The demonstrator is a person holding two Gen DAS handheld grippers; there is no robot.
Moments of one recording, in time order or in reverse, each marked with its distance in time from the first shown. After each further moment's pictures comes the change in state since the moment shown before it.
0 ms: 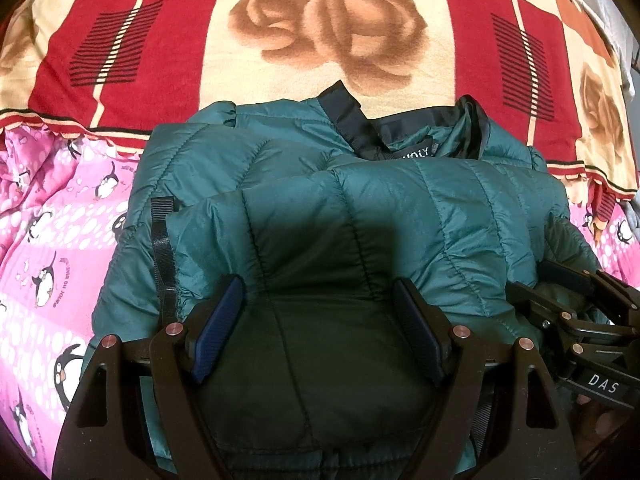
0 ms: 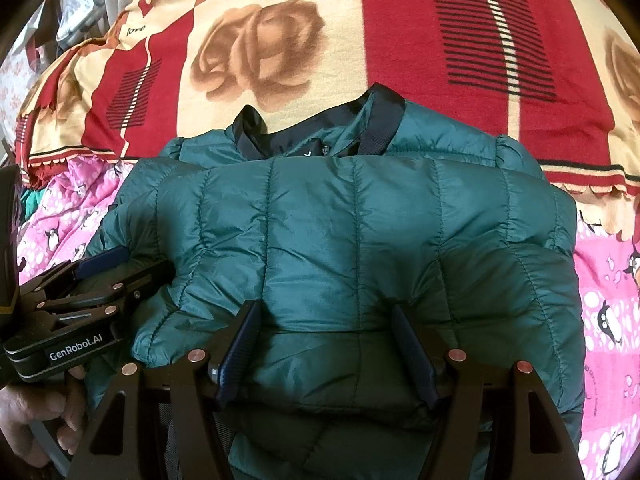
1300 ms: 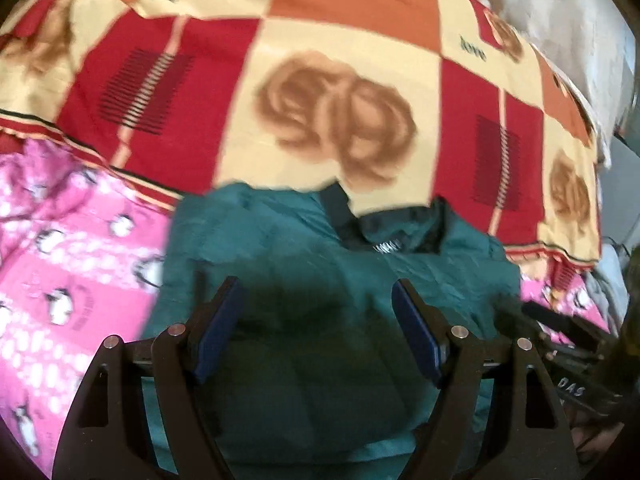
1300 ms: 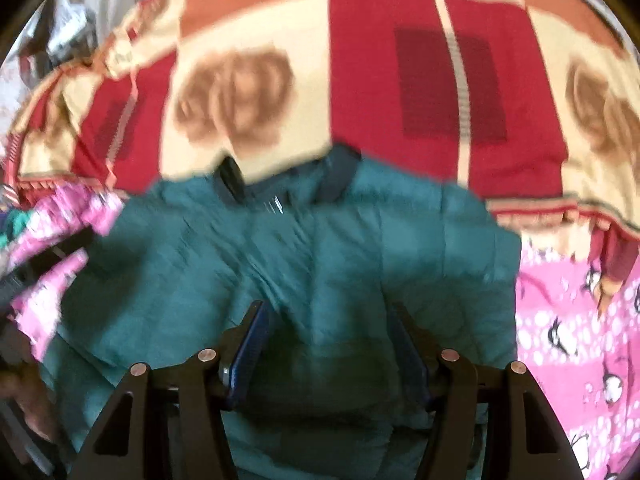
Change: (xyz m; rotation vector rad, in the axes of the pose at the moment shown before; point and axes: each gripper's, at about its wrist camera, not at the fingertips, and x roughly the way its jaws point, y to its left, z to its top) left arm -0.053 0.012 0.022 -0.115 -0.169 -0.116; right arm -0.050 0.000 0.017 0.008 -0.151 -0.090
